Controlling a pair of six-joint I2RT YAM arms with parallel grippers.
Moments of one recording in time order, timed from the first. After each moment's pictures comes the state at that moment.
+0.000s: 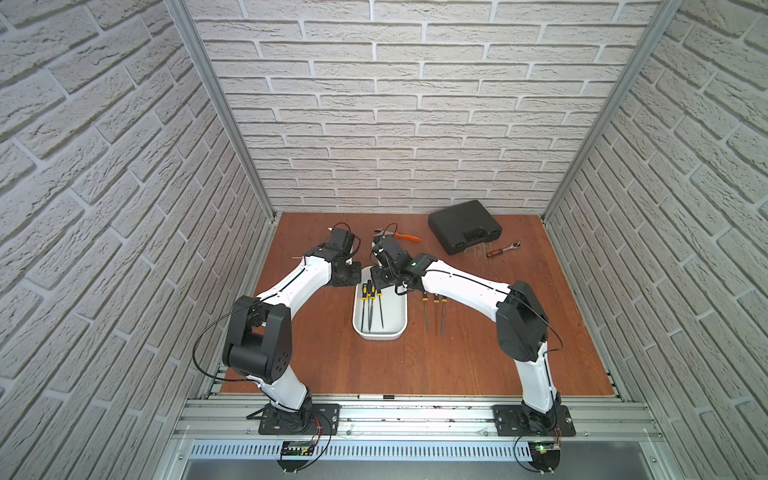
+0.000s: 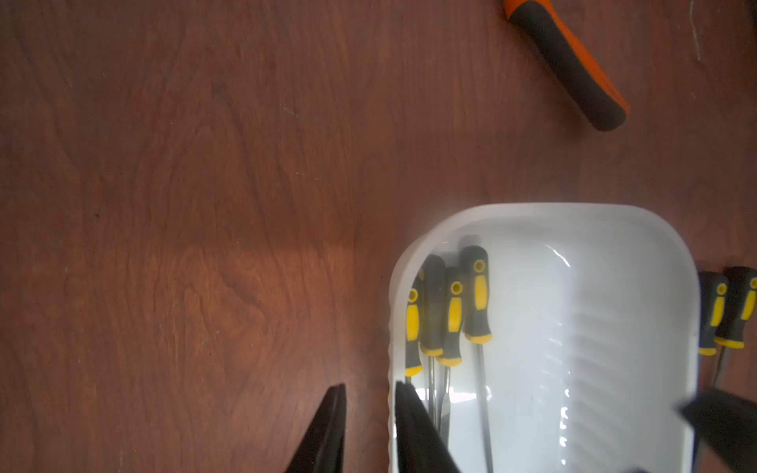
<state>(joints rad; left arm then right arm) -0.30 1.64 1.21 -0.69 0.01 -0.28 0.80 2.13 1.79 -0.61 0.12 0.44</state>
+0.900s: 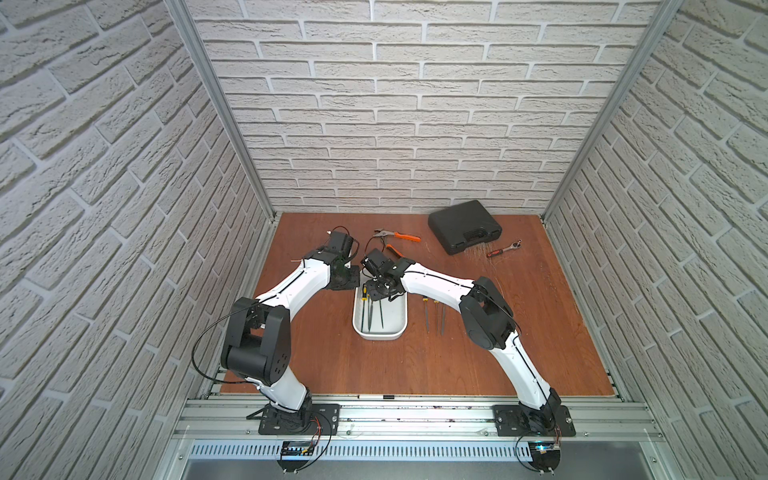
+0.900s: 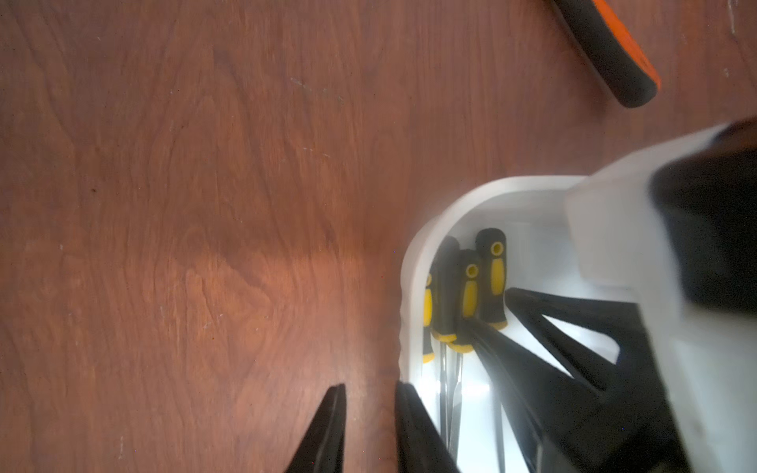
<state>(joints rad) -0.30 1.63 1.17 -0.69 0.01 -0.28 0.80 2.36 1.96 -0.74 0.11 0.43</state>
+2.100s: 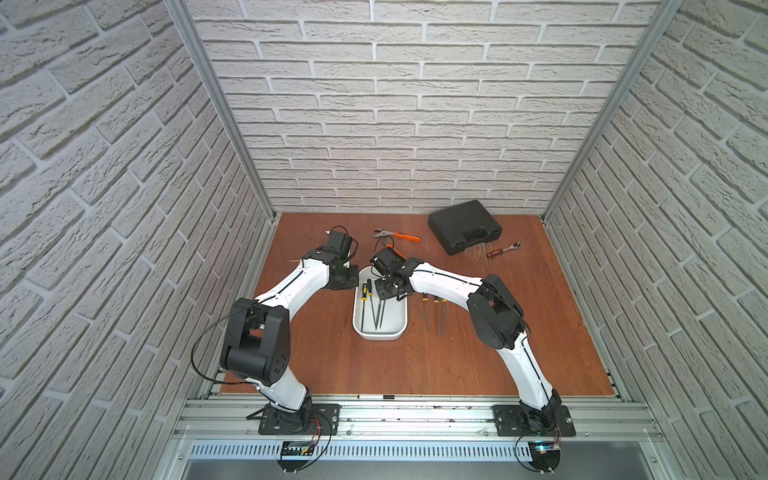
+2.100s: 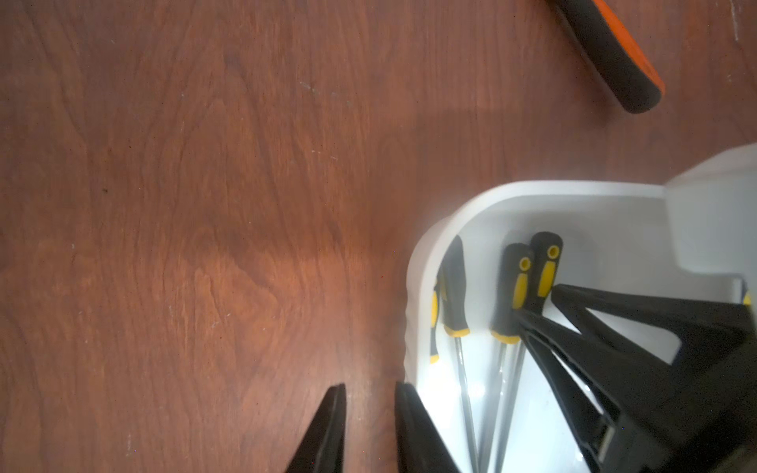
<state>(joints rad) -0.29 1.62 1.17 -0.69 0.01 -0.28 0.76 2.28 1.82 -0.69 0.13 0.42</state>
